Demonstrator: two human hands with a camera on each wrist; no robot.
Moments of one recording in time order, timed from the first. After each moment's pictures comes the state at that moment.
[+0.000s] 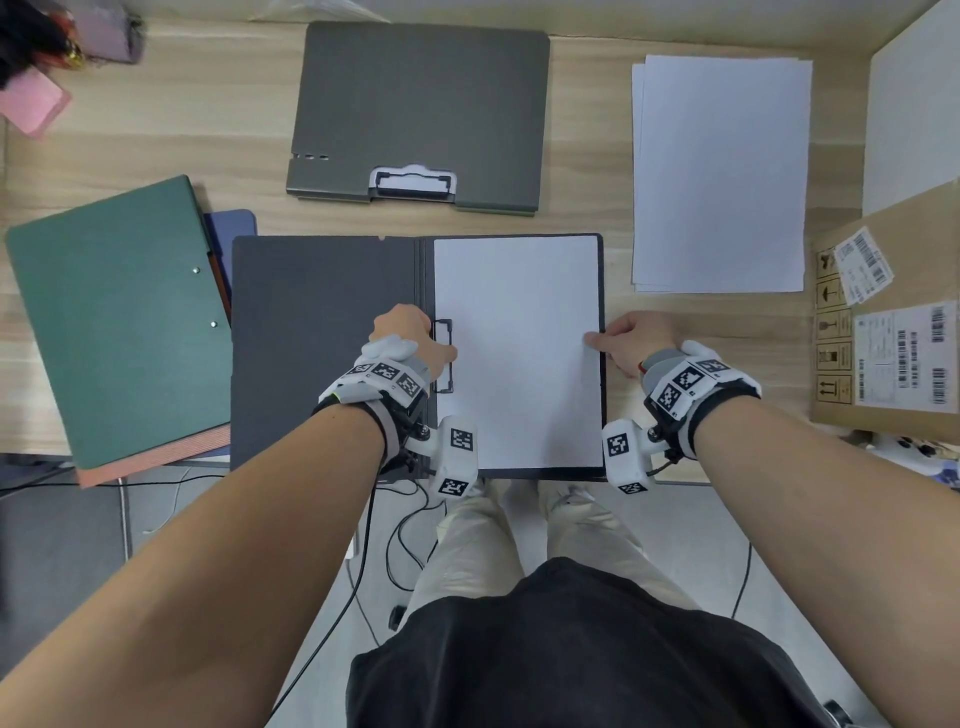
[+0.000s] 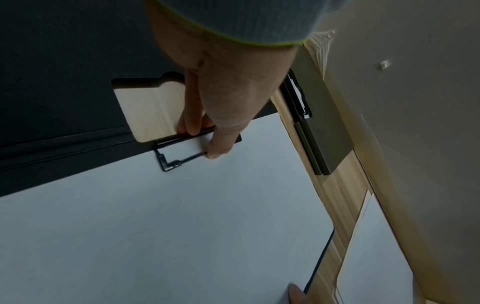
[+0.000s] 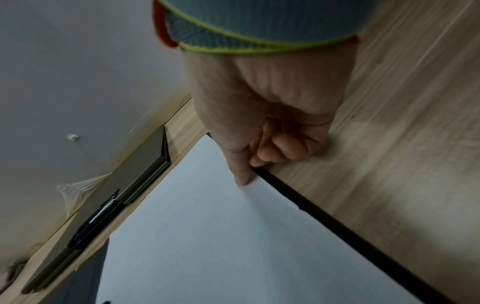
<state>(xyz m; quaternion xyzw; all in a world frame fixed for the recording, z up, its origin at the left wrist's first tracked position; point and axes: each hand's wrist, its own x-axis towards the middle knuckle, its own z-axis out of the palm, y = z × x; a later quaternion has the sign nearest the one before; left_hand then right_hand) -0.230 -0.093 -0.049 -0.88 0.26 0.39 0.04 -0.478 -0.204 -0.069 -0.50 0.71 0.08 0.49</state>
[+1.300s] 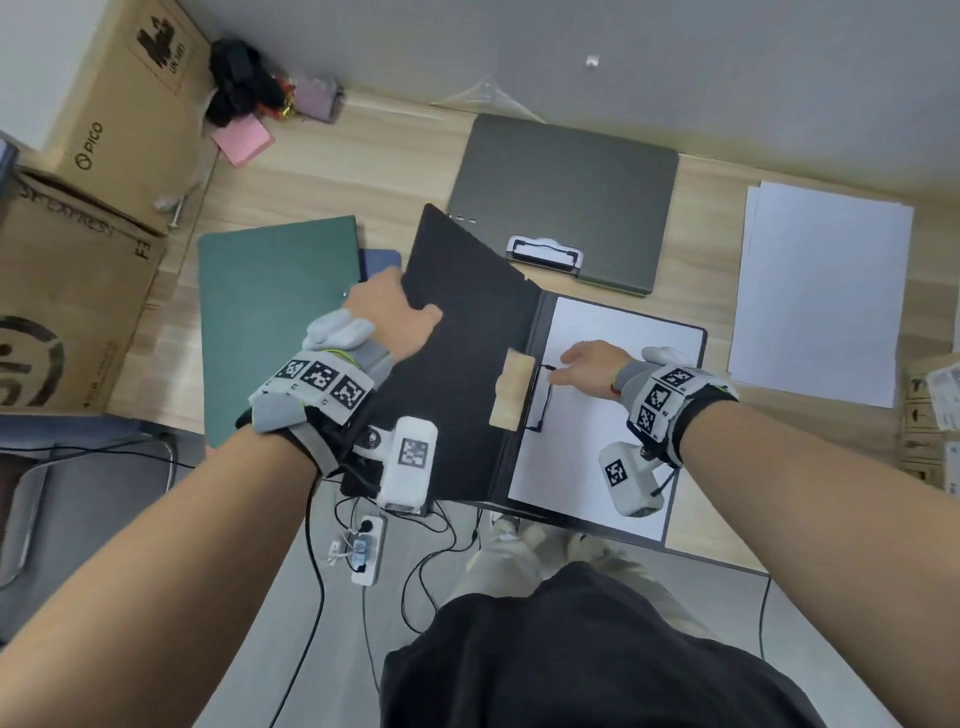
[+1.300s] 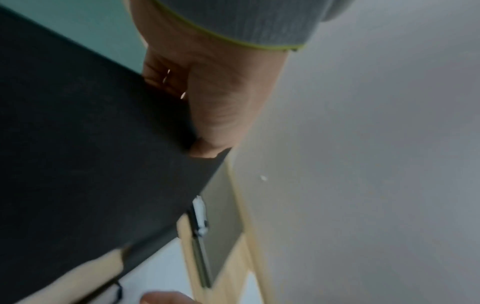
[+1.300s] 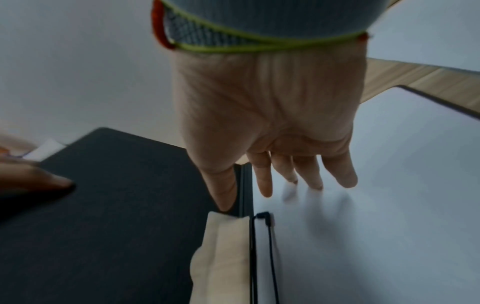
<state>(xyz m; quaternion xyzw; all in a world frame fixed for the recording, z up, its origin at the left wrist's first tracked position) -0.086 -0.056 0.067 -0.92 0.28 0.27 -0.05 -0.302 -0.178 0.004 -0.70 0.46 0.33 0.43</state>
